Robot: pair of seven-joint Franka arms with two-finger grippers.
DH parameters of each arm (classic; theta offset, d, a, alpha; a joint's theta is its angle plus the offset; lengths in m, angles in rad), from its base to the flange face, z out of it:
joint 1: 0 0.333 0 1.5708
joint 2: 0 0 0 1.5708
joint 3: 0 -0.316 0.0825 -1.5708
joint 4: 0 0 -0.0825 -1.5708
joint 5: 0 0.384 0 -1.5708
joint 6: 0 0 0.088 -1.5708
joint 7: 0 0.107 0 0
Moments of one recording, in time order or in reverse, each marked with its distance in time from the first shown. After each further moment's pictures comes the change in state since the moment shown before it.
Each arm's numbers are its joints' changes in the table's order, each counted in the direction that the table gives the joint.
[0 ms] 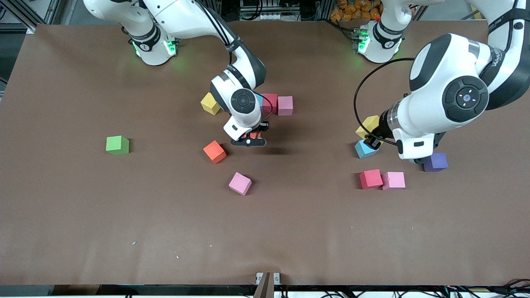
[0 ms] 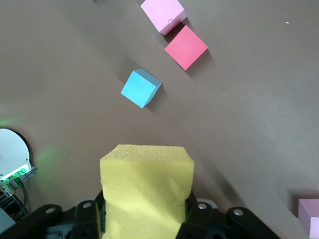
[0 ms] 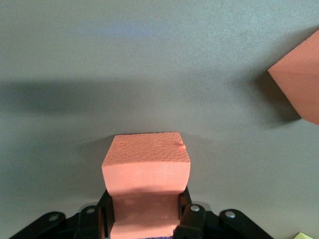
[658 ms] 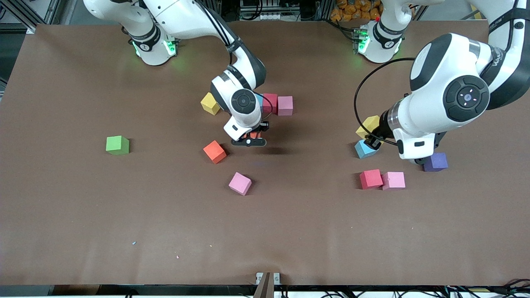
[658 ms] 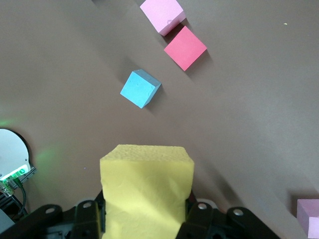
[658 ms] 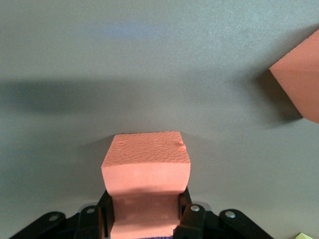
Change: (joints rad) left arm 0.000 0.001 -0.001 0.001 0.000 -0.002 0.000; right arm 0.002 -0.003 -0.001 0.000 -0.001 0.000 0.000
